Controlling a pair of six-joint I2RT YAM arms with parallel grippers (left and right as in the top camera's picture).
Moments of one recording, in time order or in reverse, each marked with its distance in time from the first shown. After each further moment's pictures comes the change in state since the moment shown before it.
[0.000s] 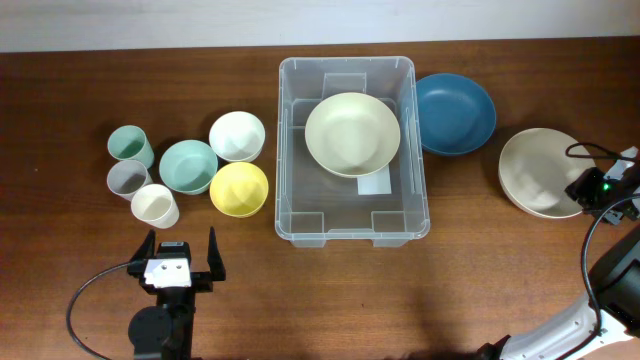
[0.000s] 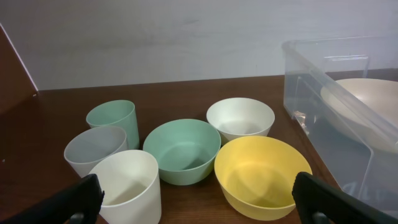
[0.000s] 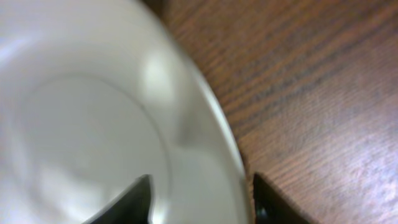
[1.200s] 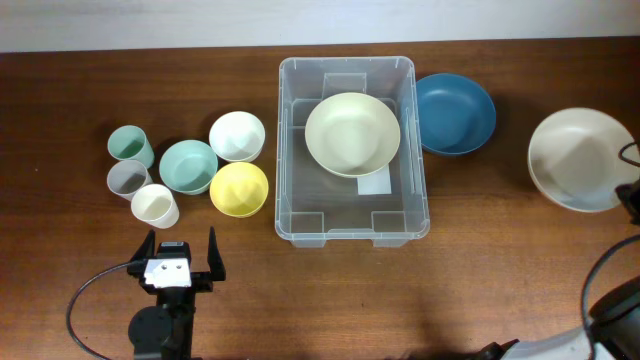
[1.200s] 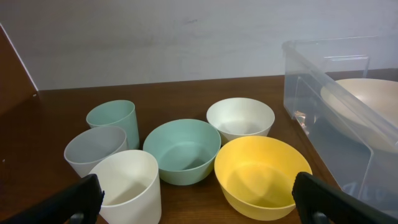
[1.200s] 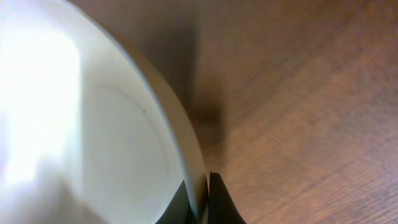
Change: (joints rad) left arm 0.000 0.000 0.000 0.000 0.000 0.000; right arm -0.193 -0.196 0.000 -0.055 -0.313 0.026
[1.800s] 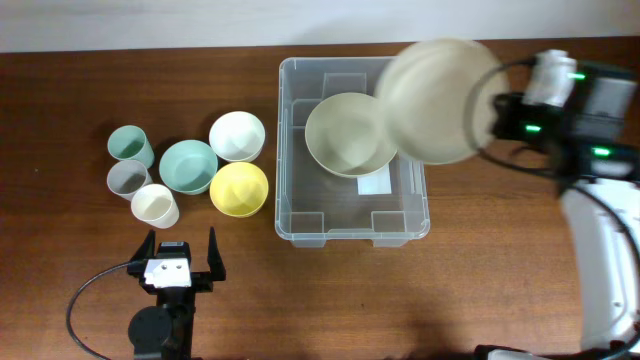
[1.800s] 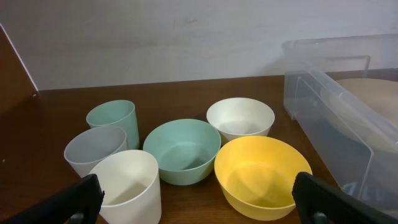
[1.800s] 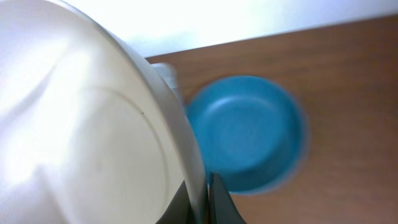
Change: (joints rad) left arm 0.000 0.000 0.000 0.000 0.000 0.000; right arm 0.814 -0.381 0.004 0.055 0.232 0.061
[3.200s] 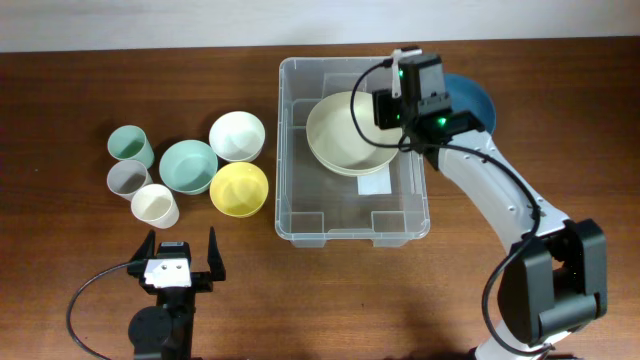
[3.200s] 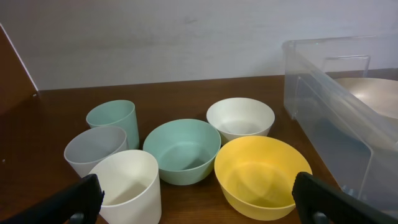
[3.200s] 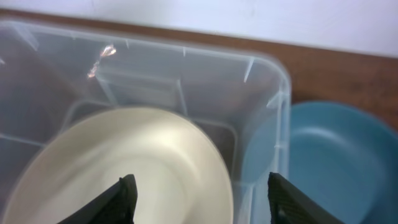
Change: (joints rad) left arm 0.000 0.000 0.000 0.000 0.000 0.000; right arm 0.408 0.383 0.121 0.220 0.418 0.010
